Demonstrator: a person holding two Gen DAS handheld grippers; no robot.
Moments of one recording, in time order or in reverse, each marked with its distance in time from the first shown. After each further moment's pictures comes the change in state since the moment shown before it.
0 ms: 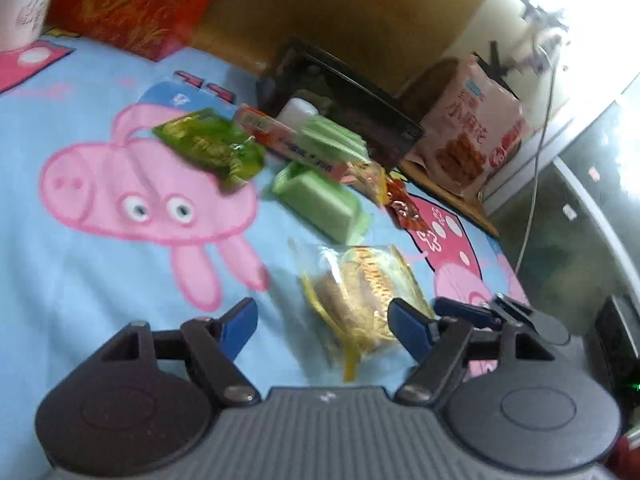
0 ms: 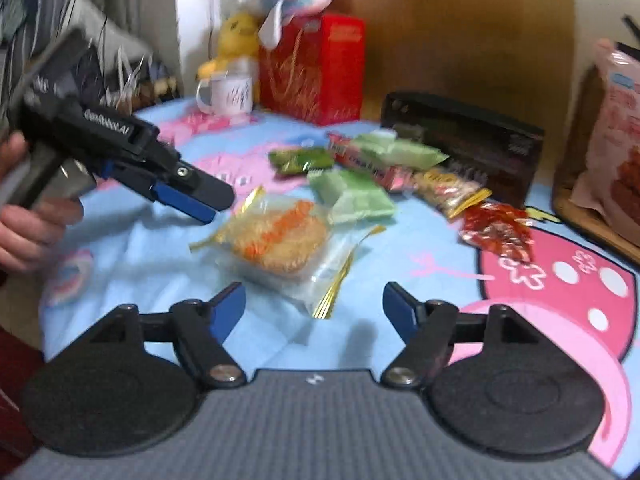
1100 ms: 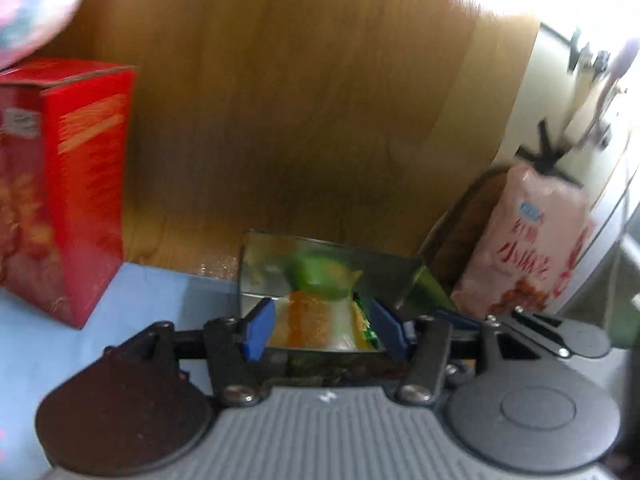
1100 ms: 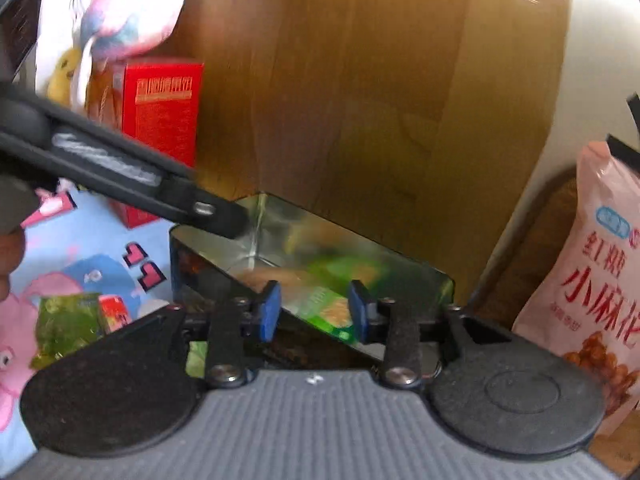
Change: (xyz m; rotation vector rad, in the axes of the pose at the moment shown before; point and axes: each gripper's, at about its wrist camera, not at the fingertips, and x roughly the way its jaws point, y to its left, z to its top) left arm 0.081 -0.046 0.184 0.124 -0.211 0.134; right arm 0.103 -0.132 0.156 0.005 -0.081 -0.313
